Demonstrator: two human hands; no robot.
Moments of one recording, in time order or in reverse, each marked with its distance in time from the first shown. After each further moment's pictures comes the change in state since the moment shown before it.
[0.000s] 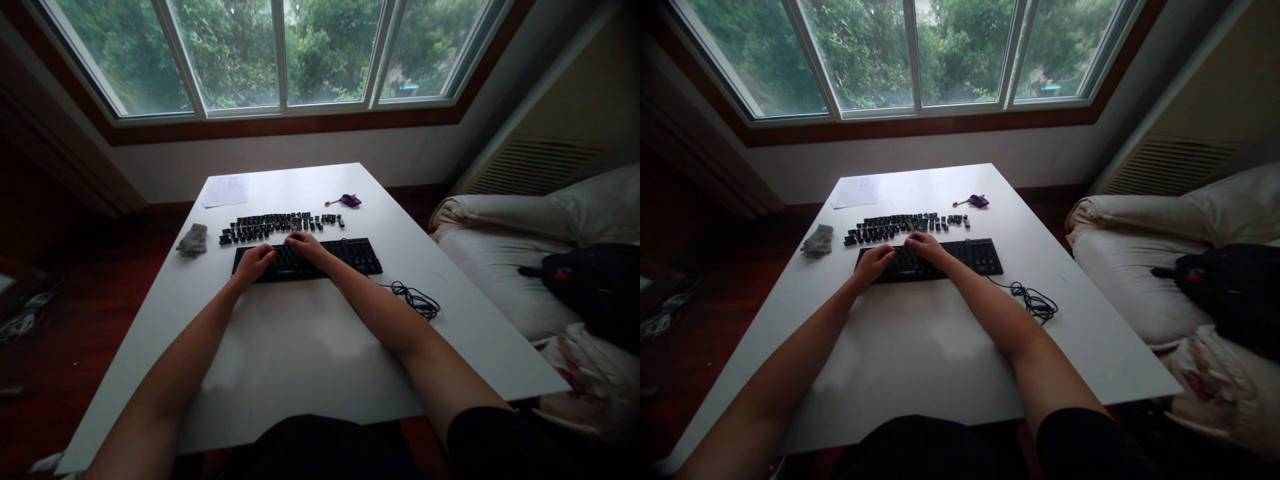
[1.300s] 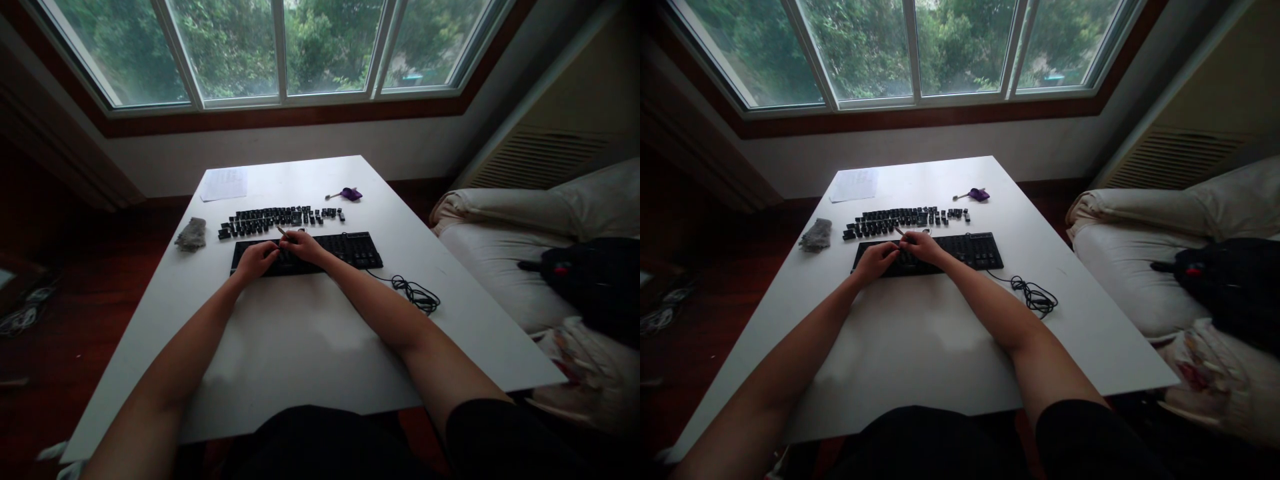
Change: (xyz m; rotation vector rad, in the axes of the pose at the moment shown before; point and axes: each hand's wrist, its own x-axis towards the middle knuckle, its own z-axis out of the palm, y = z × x) left_hand -0.003 0.006 0.003 0.213 -0.037 0.076; right_hand -0.002 -0.002 0.006 -0.504 -0.088 -0.216
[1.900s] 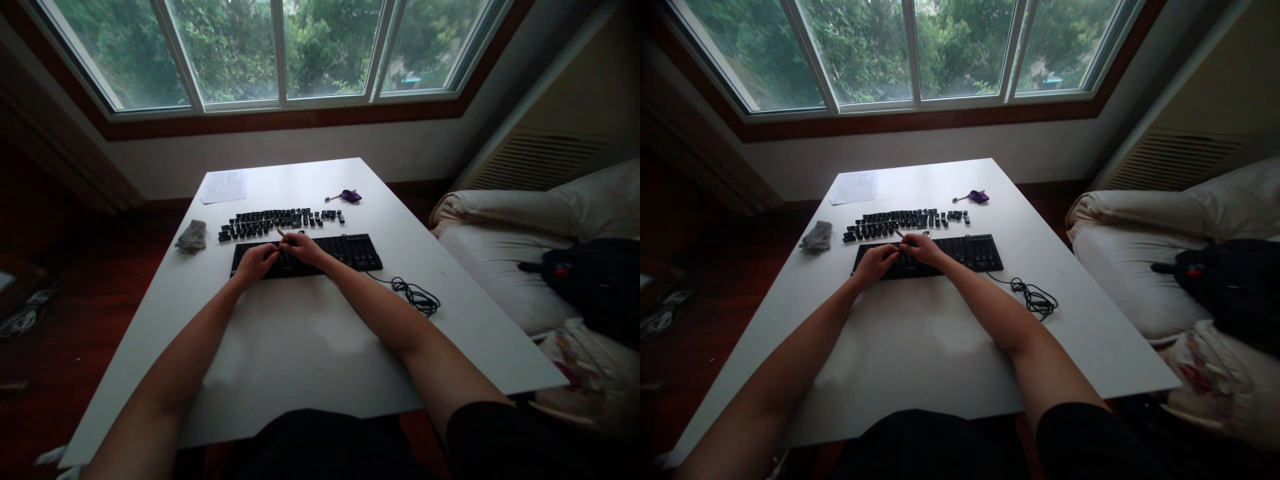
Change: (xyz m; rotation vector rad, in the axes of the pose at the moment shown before) left_hand 0.000 0.002 -0.002 0.005 -0.004 0.005; right_hand 0.000 0.001 -0.001 -0.031 0.000 -0.005
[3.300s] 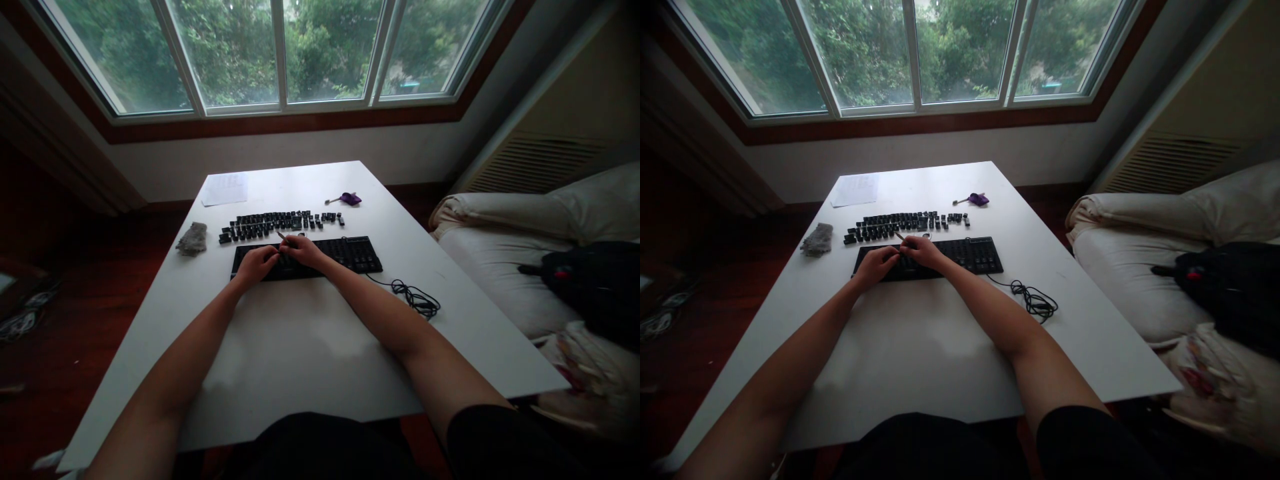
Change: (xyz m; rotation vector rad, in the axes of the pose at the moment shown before) left_hand 0.000 0.001 0.000 0.015 0.001 0.007; right_hand -0.001 -0.001 0.000 0.009 -0.001 -0.013
